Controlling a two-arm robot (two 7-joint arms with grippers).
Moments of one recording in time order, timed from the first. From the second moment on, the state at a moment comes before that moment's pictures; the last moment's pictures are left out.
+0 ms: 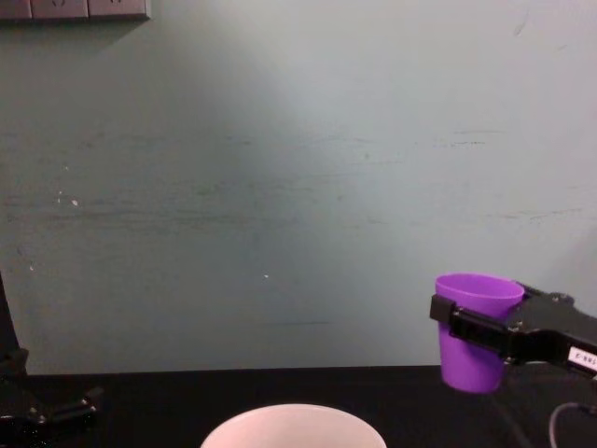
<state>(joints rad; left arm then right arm) -0.20 0.60 0.45 -1.41 -0.25 -0.12 0.03 0.41 0.33 -0.31 -1.08 0.43 -0.35 0.65</state>
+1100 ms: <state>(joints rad) -0.20 0.60 0.45 -1.41 -0.25 -0.12 0.03 0.40 0.25 -0.34 -0.97 0.33 -0.35 0.56</state>
